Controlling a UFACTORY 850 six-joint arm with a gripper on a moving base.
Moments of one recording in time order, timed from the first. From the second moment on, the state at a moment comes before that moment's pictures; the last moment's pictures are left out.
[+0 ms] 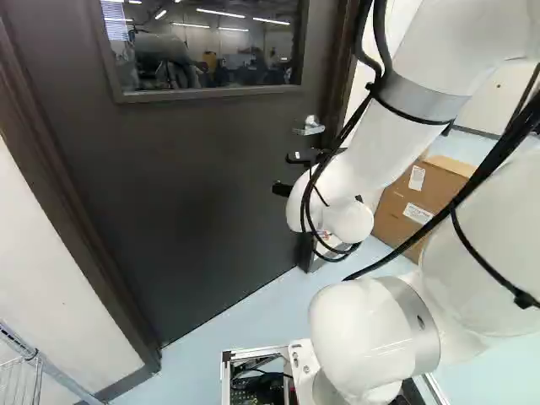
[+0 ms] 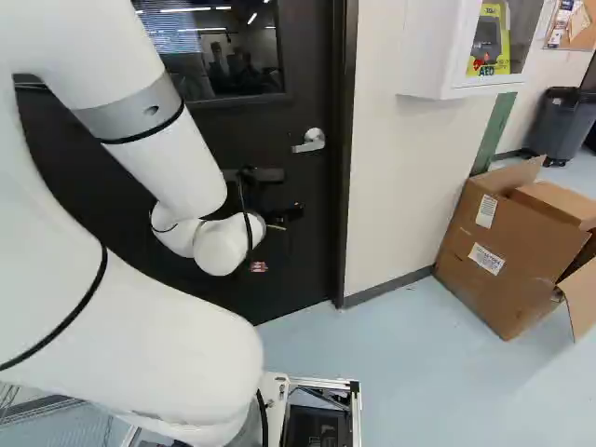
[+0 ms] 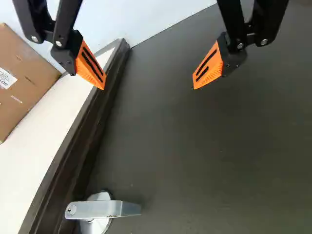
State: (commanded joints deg) arm 0.0 12.2 -8.3 0.0 50.0 0.0
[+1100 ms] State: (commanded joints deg) arm -2.0 13.1 -14.2 -1.1 50.0 0.0
